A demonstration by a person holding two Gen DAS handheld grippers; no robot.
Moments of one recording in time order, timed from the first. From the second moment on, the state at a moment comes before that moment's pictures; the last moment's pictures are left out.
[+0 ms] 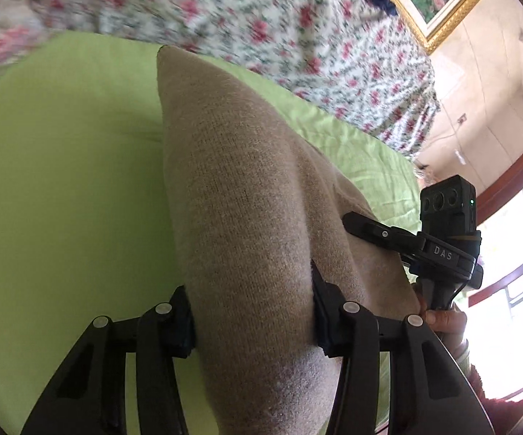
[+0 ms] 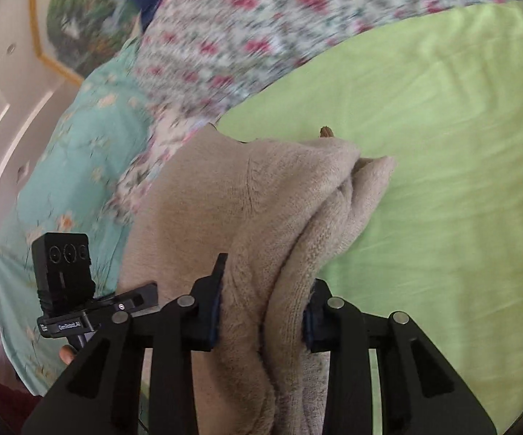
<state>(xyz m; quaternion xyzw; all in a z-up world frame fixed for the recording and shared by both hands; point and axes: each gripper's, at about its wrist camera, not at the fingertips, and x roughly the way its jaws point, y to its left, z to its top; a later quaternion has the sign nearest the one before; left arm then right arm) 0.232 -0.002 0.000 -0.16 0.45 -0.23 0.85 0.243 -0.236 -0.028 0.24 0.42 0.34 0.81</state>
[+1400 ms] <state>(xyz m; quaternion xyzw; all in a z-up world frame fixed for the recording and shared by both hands) 0.184 0.089 -0.059 -0.19 0.47 -0.10 0.85 0.254 -0.177 -0.044 0.18 0.43 0.22 0.86</state>
